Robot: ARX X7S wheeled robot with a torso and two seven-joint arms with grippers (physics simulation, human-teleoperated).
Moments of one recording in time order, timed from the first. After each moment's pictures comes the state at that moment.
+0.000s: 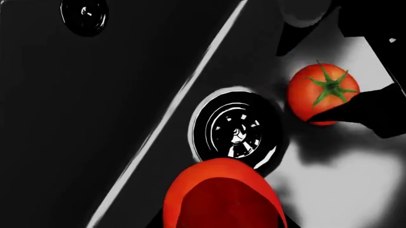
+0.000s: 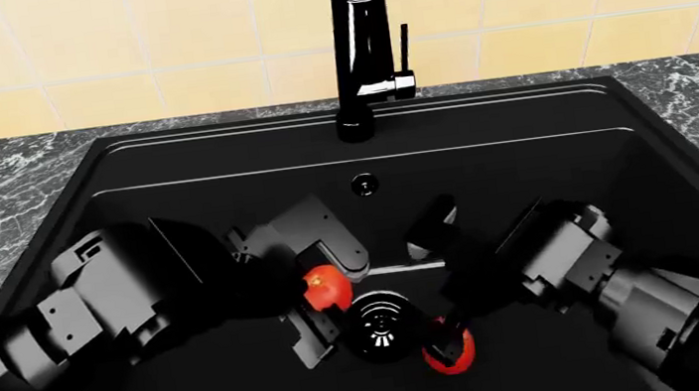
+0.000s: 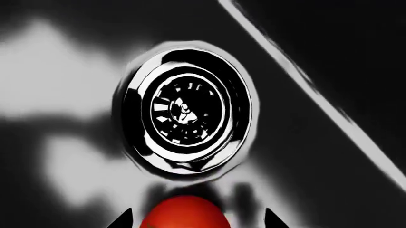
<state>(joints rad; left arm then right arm) -1.31 -0.46 1.24 -0.11 -0.93 -1.07 0.16 1.21 0.31 -1.29 0.68 0.75 0.91 -0.52</state>
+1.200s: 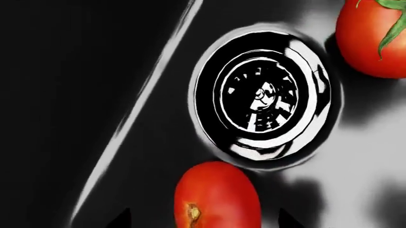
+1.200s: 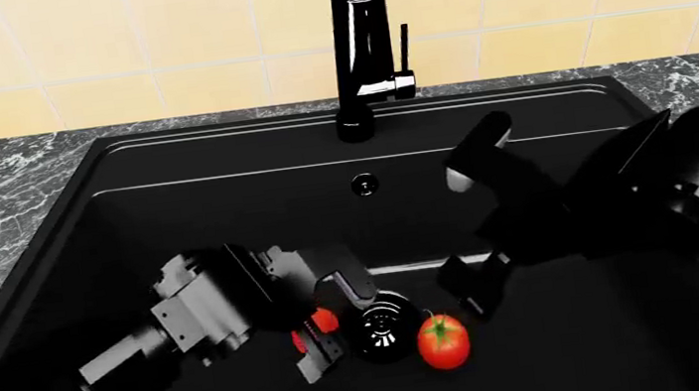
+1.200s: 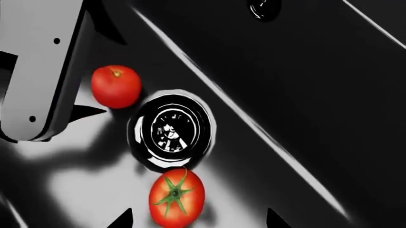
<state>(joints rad) -1.25 -0.24 1.45 -0.59 -0.70 -0.87 0.34 1.35 0.63 -1.05 0.10 1.05 1.26 -0.23</state>
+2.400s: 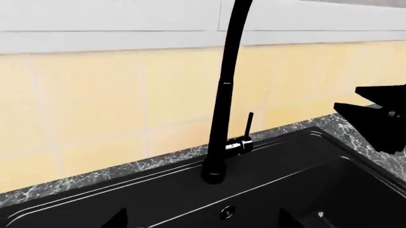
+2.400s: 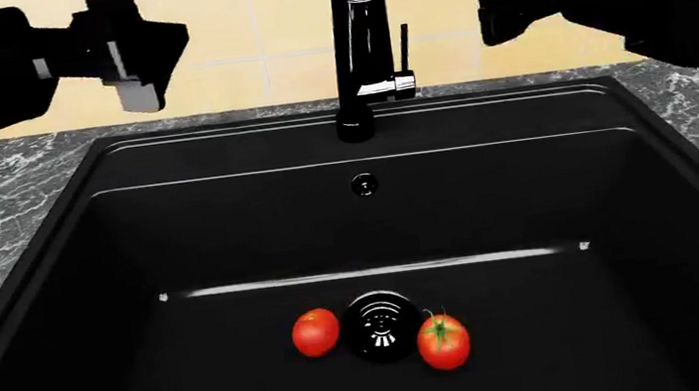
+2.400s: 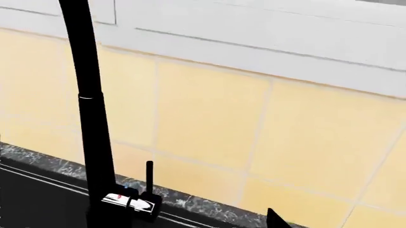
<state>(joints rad) -1.57 -0.78 0.49 -0.05 -1.81 -1.21 -0.54 1.56 0.57 -0.71 0.42 0.97 0.89 0.06</state>
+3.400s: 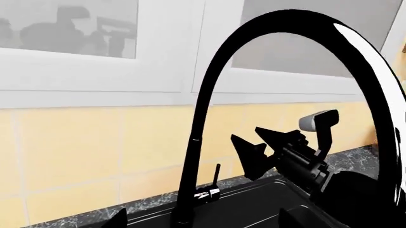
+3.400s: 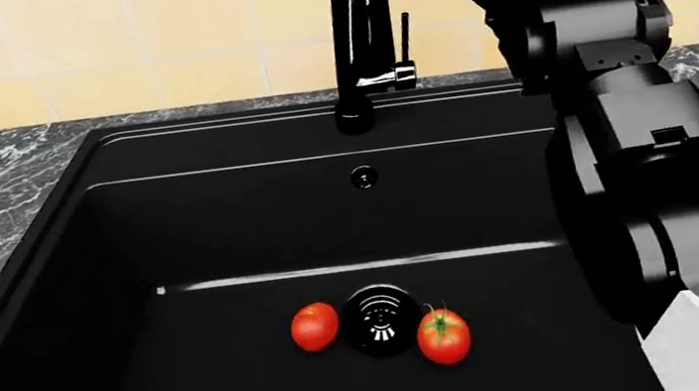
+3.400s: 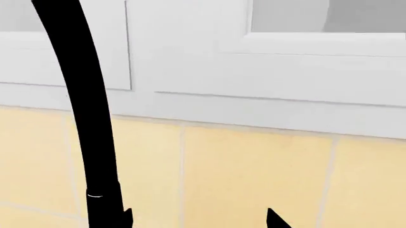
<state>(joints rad) -1.69 -0.75 0.43 -0.07 -1.99 -1.14 -0.67 1.69 0.02 -0.07 1.30 0.07 0.29 -0.21</state>
